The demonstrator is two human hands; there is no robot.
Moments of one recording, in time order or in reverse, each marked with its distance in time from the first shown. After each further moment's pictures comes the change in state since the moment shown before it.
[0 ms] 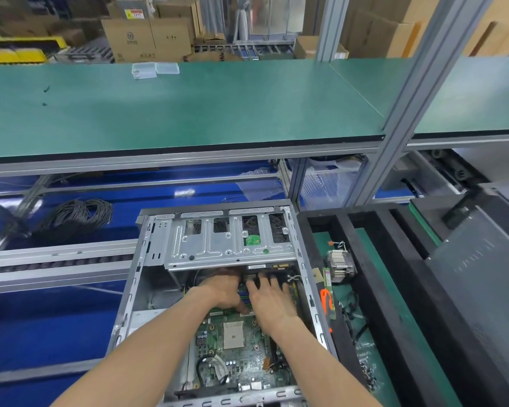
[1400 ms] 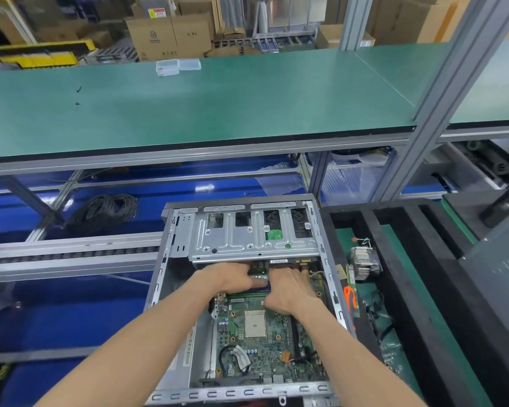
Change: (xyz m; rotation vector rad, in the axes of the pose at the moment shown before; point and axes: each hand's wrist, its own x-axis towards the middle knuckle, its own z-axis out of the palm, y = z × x) left_hand -0.029 -0.018 -0.031 0.003 -0.012 0.031; right_hand 0.019 0.001 -0.021 0.190 -0.027 -0.006
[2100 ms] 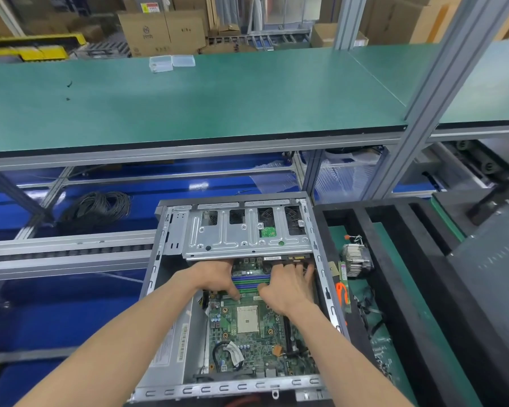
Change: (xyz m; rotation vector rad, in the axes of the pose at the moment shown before) left_hand -0.001 -0.022 0.000 -0.153 -0.049 -0.013; right_hand -0.012 0.001 0.008 0.070 0.117 0.183
